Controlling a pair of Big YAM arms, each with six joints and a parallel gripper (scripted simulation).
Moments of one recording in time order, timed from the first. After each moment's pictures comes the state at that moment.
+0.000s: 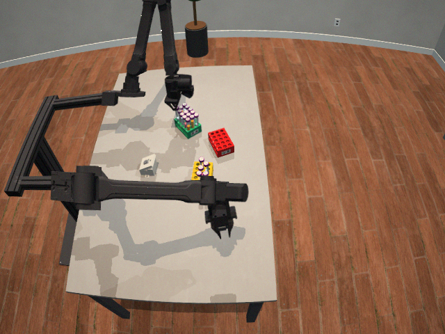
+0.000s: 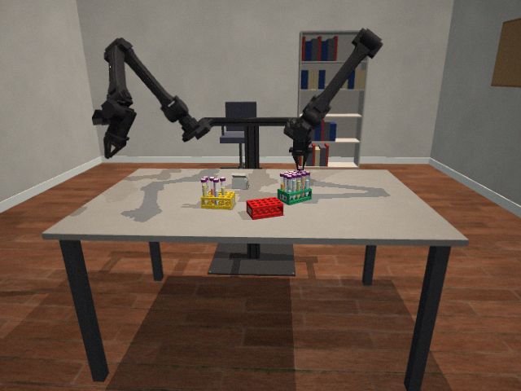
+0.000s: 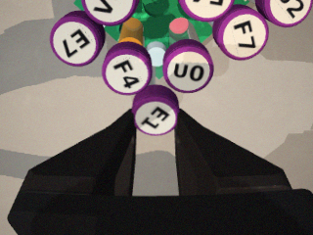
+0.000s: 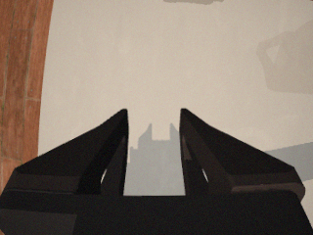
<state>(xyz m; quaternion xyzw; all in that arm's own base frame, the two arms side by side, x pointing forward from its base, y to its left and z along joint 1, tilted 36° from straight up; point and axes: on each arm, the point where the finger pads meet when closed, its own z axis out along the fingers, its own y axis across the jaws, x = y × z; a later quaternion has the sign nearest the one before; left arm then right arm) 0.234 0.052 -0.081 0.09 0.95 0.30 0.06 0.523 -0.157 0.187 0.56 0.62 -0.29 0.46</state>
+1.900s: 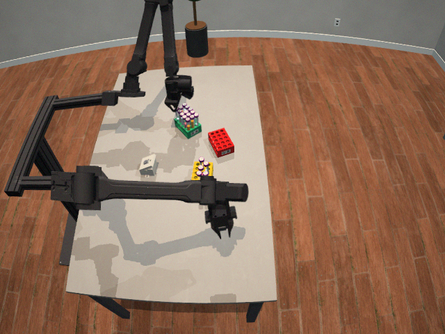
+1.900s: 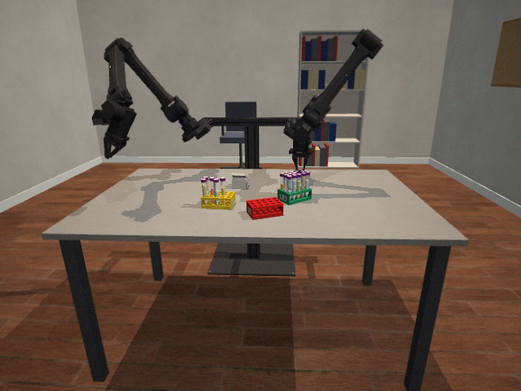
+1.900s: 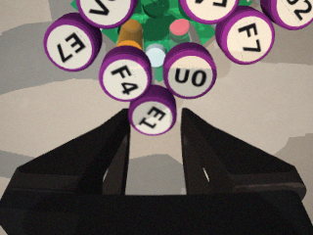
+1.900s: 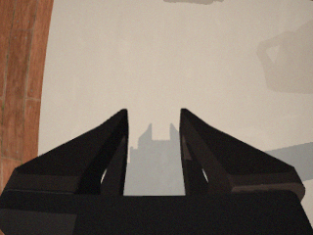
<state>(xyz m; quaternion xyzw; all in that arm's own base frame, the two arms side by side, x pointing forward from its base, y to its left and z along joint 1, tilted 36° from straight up) 0.235 0.056 -0.086 0.09 0.95 0.30 0.06 0.523 -0.157 0.187 0.56 0.62 -0.29 0.46</state>
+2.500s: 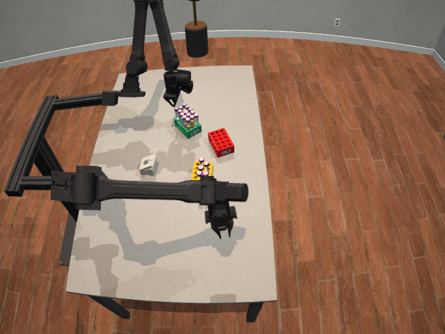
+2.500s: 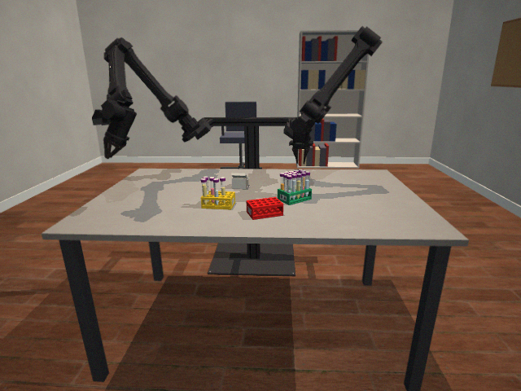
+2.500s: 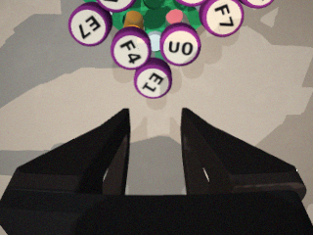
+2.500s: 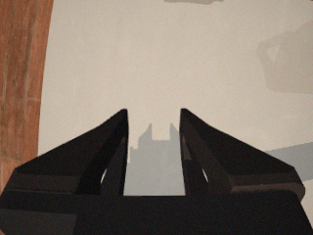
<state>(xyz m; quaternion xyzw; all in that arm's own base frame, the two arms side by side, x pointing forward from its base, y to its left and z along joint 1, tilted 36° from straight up) 0.229 0.035 -0.056 0.11 0.95 0.30 0.06 0.523 -0.157 0.187 0.56 0.62 -0.29 0.46</state>
